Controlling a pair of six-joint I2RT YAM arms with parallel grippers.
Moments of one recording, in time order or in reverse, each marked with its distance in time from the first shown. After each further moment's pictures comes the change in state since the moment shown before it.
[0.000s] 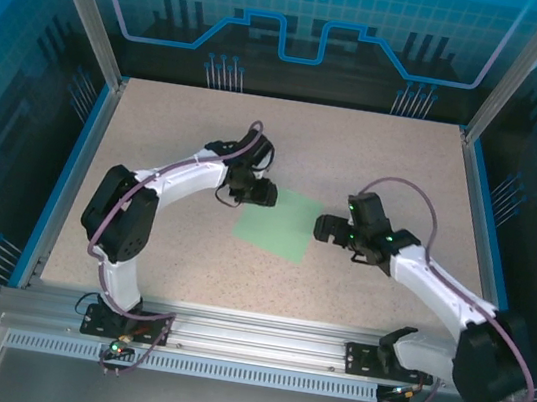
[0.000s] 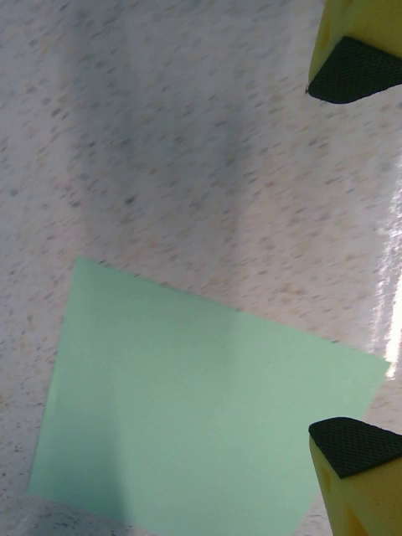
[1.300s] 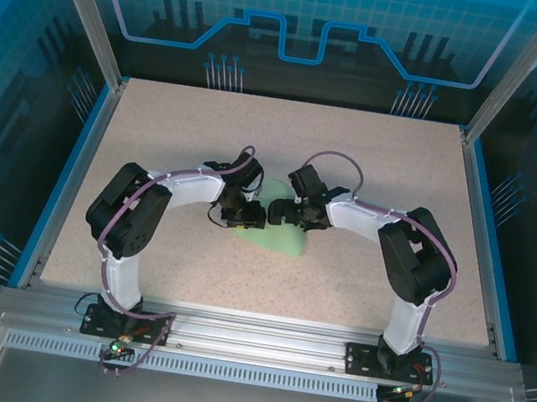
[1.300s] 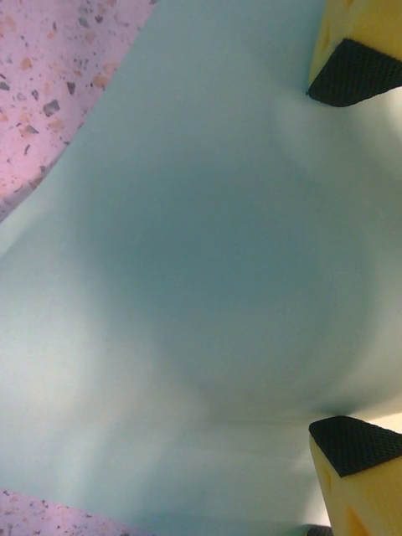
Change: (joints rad) left arm 0.016 0.041 -0.184 0.119 0.089 -0.044; right arm 0.142 0.610 0.399 0.036 -0.063 -0.019
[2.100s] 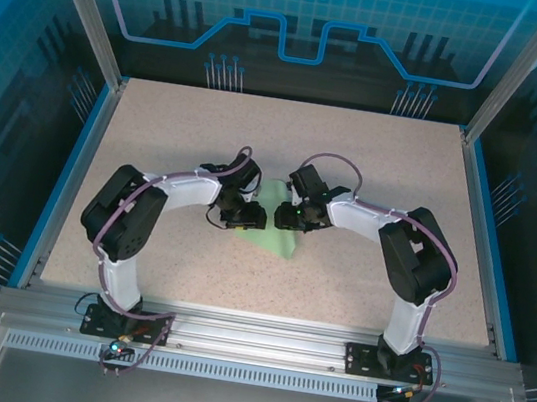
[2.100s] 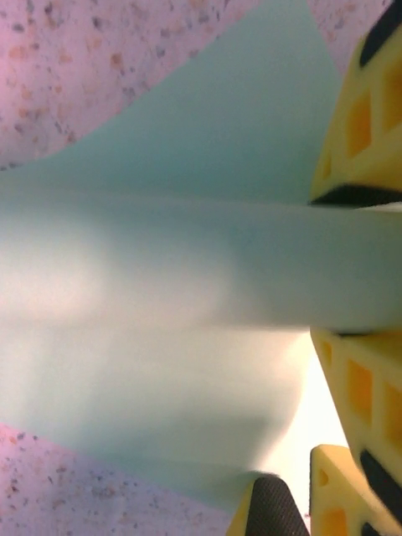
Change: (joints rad) left arm 0.010 -0.047 -0.047 0.032 0.025 -0.014; right arm -0.006 -0.002 0.002 -0.018 -0.146 -0.045
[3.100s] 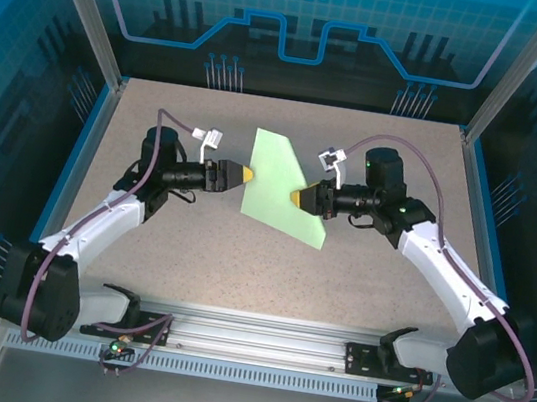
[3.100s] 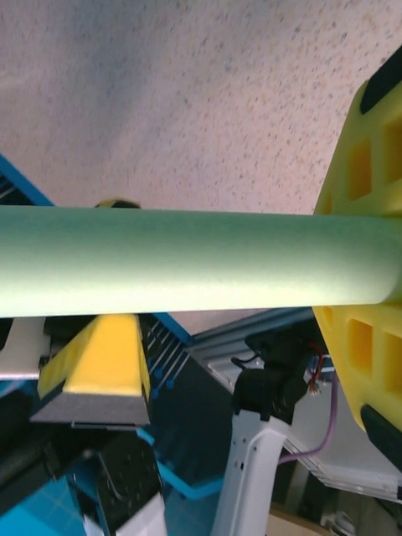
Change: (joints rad) left arm 0.293 -0.591 -0.323 0.669 0.636 -0.140; right arm -0.189 -0.602 -0.119 0.100 -0.728 -0.202
